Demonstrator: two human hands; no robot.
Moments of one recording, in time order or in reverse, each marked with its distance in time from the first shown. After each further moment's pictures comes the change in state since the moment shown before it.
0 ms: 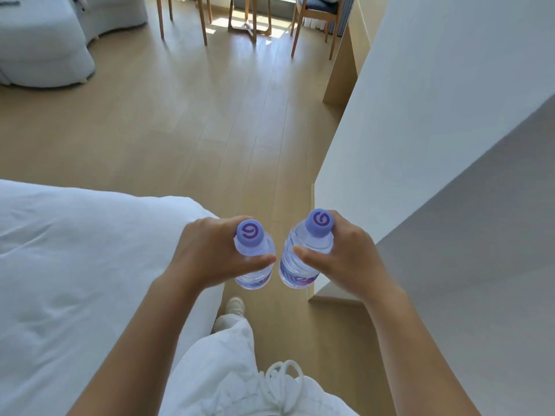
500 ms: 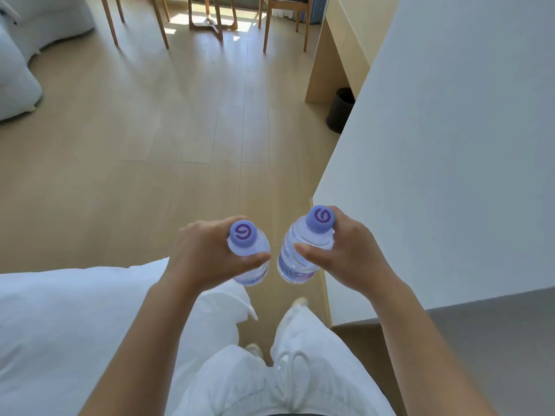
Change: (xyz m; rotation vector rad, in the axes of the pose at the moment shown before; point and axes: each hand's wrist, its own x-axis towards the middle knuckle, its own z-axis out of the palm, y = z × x) left_hand 0.223 -0.124 -0.043 -0.058 -0.054 0.033; right_hand 0.232 -0.011 0.032 0.040 0.053 0.084
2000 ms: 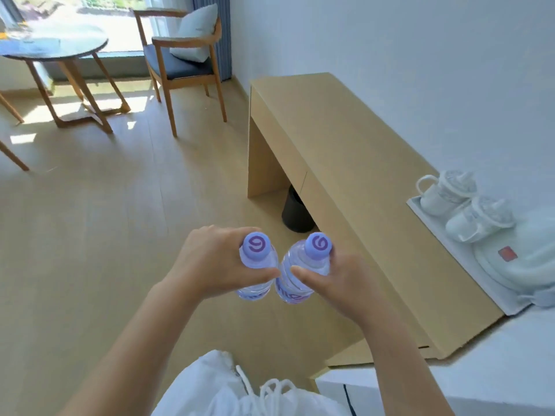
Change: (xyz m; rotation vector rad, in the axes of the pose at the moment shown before) left_hand 0.949 -0.076 0.091 -0.006 -0.271 0.287; right_hand 0.810 0.236 -0.126 0.108 0.281 0.324
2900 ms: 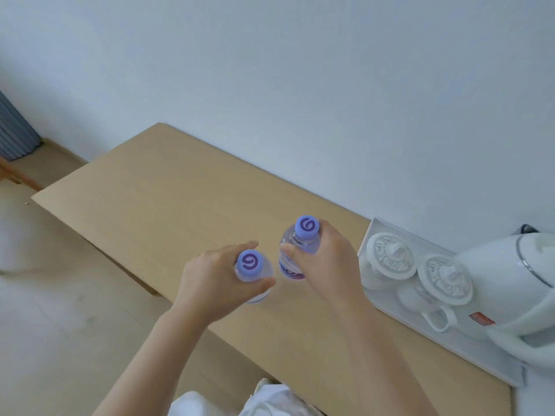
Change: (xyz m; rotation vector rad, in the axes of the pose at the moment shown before) left_hand 0.416 0.106 0.135 -0.086 -0.378 0.327; right_hand 0.288 0.156 -0.157 -0.036 0.706 0.469
